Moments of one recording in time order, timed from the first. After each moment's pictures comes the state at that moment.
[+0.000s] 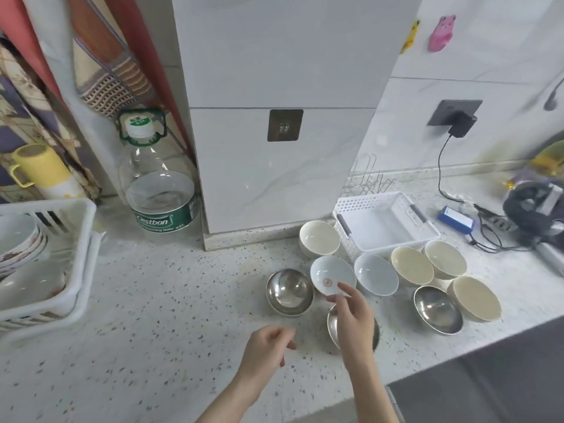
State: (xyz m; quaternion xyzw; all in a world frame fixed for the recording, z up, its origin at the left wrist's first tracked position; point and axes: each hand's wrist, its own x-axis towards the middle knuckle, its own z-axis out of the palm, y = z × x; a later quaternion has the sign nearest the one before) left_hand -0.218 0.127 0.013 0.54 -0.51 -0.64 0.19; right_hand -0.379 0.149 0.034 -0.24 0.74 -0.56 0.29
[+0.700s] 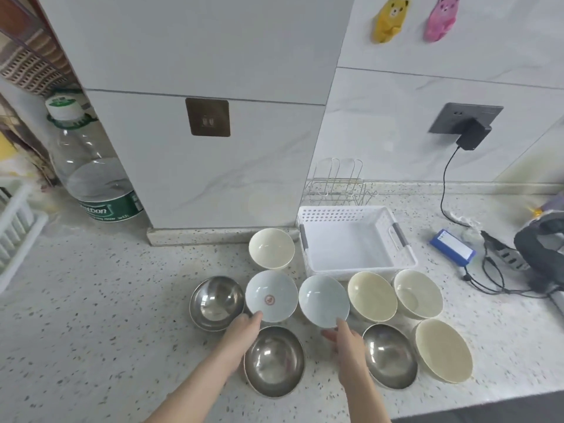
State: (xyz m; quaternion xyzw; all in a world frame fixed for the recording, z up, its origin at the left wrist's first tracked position) left_hand -0.385 0.079 -0.022 0.67 -0.43 -0.59 0.14; right_hand -0.579 0.134 -0.020 -0.07 0.78 -0.39 0.48
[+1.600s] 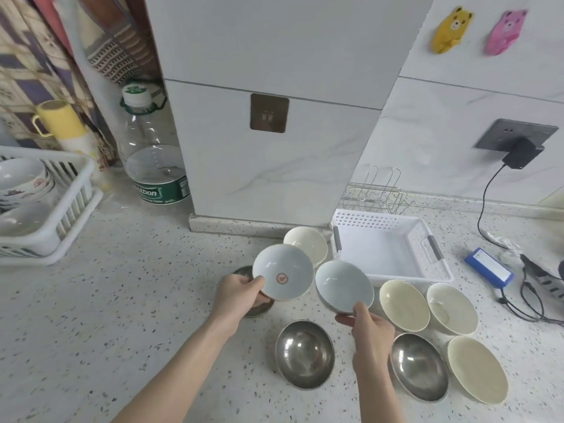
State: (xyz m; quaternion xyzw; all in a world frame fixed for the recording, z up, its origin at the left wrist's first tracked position) left_hand -0.321 0.067 0.037 0.69 -0.38 -0.52 0.32; right_hand -0.532 0.124 0.023 -0.16 0.79 -0.47 0.37
